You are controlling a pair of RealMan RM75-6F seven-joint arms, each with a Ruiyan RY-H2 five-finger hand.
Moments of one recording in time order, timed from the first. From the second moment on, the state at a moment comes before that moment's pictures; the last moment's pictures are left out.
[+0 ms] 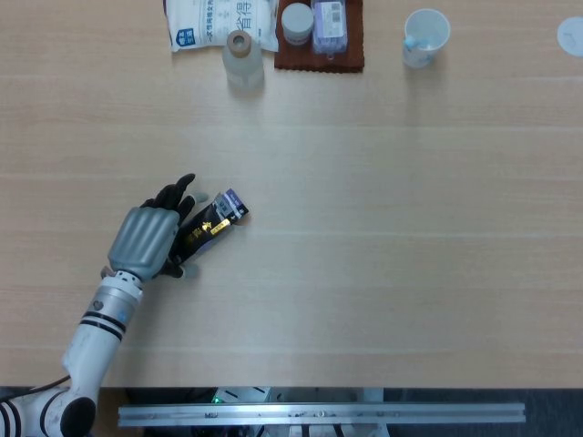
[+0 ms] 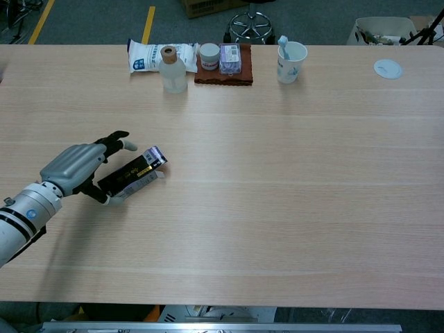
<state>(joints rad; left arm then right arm) -0.37 -1.64 -0.03 -1.44 1.29 1.06 0.22 0.11 -1.14 0.10 -1.51 -1.44 1.44 0.05</state>
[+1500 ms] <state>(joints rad) -0.40 -1.55 -0.04 -1.43 1.28 1.03 0.17 0.11 -1.15 0.10 -1.52 -1.43 1.43 0.04</state>
